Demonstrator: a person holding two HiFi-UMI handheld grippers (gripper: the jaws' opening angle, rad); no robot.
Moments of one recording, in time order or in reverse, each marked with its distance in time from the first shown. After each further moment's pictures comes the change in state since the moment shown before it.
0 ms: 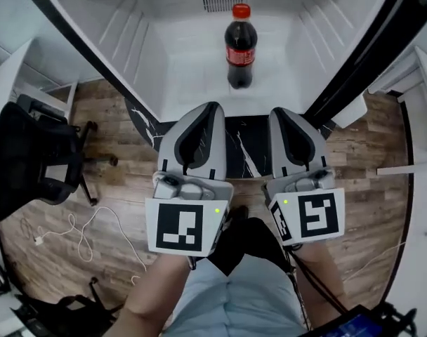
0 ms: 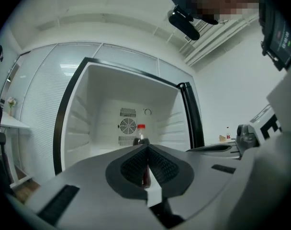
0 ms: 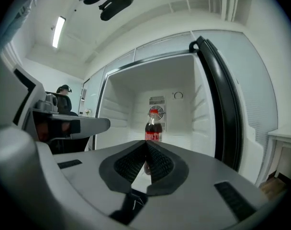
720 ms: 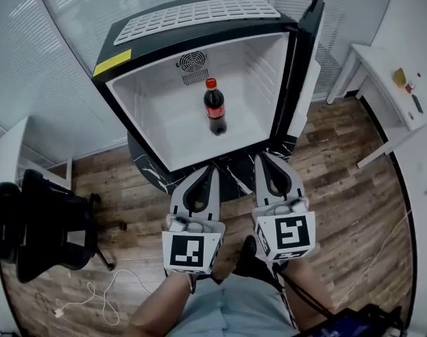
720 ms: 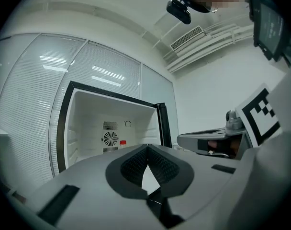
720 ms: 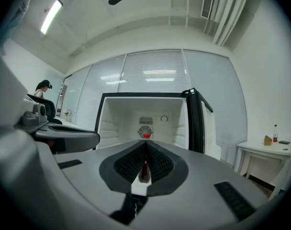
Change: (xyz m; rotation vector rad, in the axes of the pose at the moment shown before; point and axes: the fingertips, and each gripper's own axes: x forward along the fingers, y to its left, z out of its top) left arm -0.093 -0.025 0.070 0.069 0.003 -0.284; right arm -0.097 0.049 0.097 -0.020 -0.044 -0.293
